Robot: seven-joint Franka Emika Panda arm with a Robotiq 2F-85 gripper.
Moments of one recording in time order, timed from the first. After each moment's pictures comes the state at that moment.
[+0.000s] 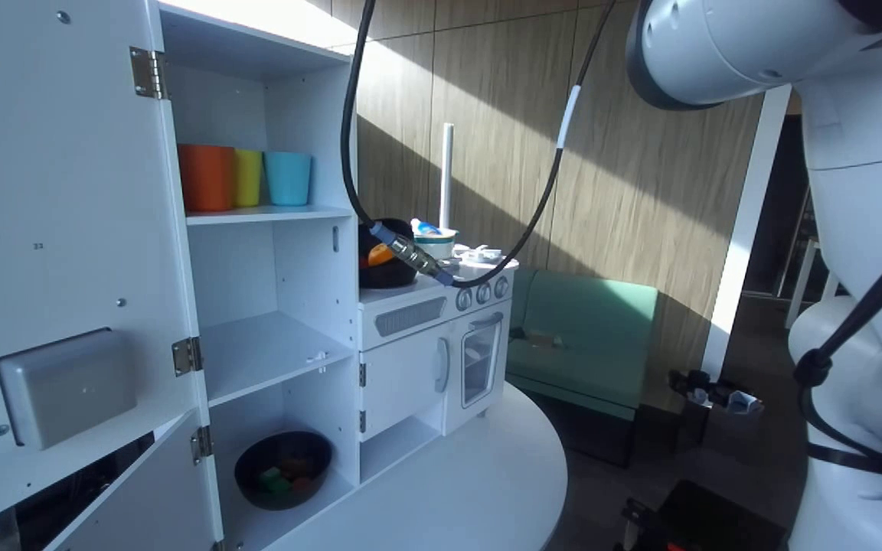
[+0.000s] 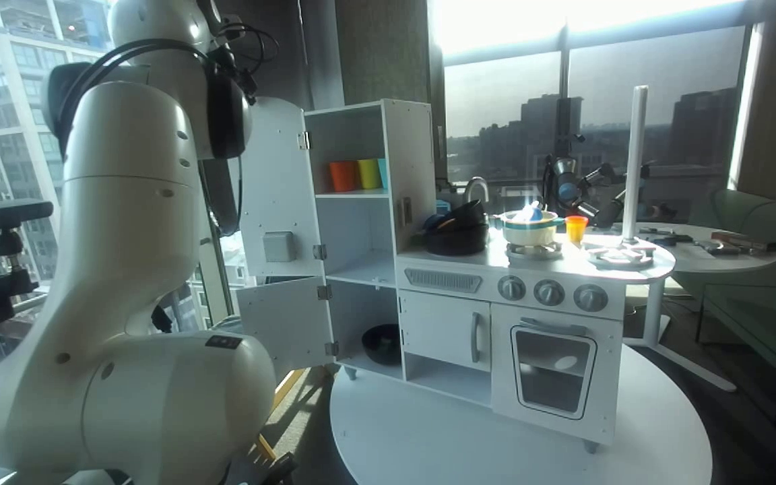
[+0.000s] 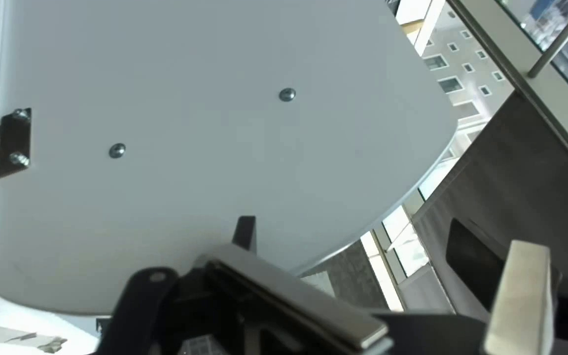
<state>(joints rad) 0.66 0.37 0.37 -0.84 -0.43 1.96 0.77</state>
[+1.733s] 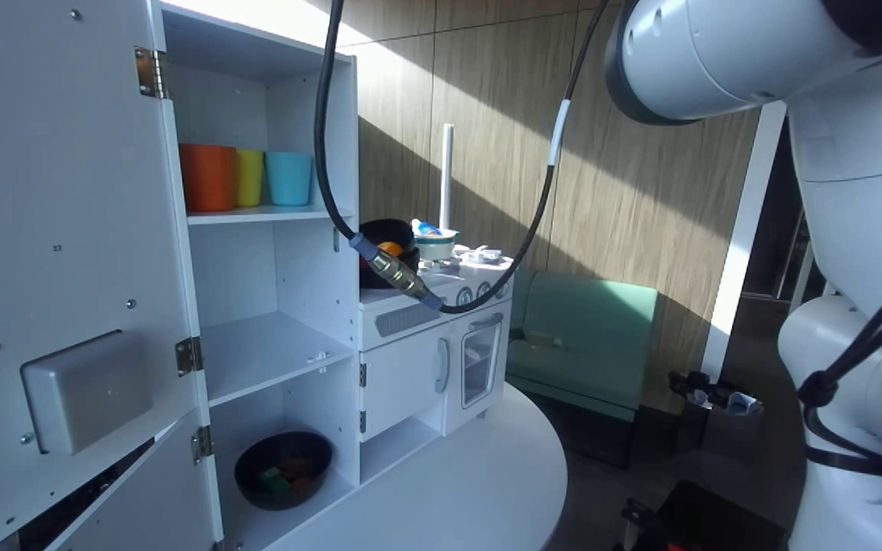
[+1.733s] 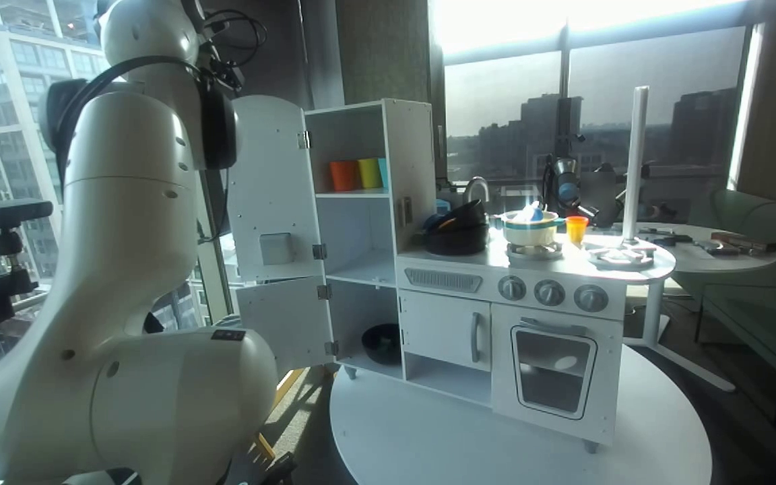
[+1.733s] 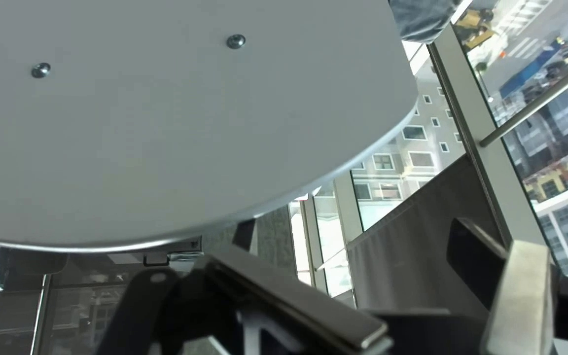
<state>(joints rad) 0.78 0.44 0.30 -0.69 -0.43 1.90 0.49</state>
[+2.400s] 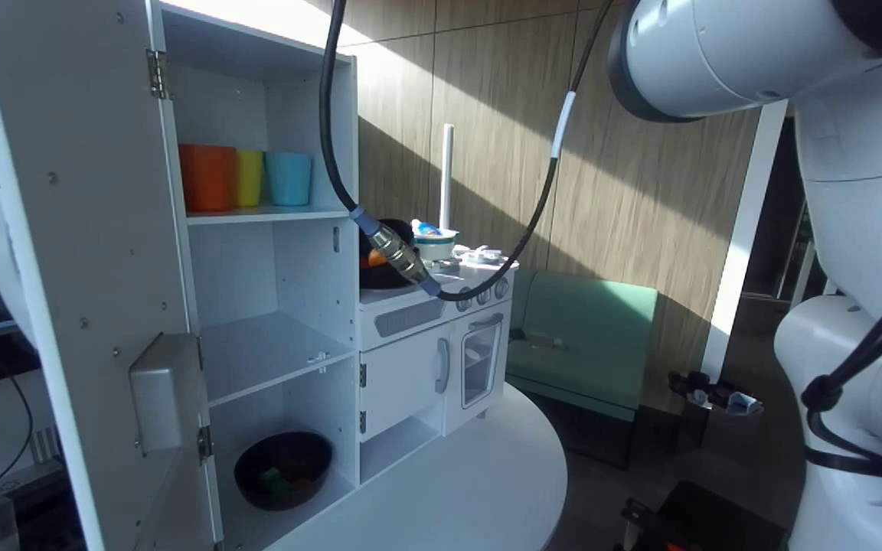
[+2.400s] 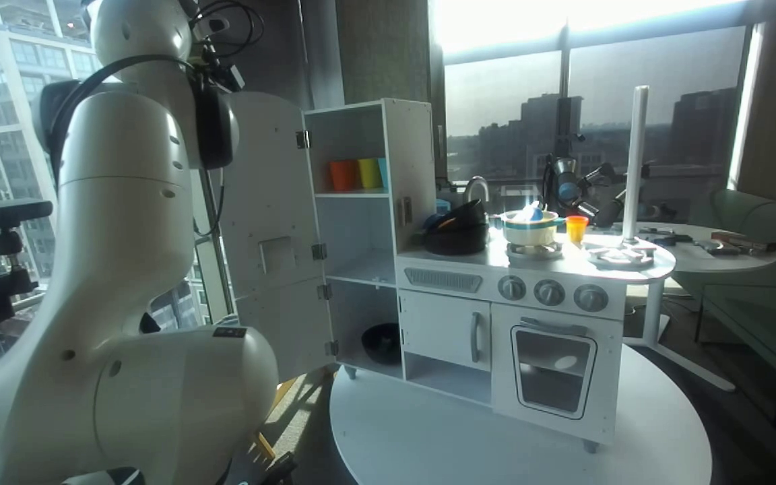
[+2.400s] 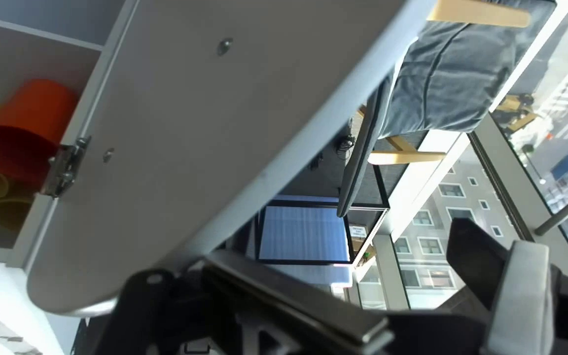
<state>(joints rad) 0.84 0.44 0.24 -0.61 -0.39 1.58 0.49</state>
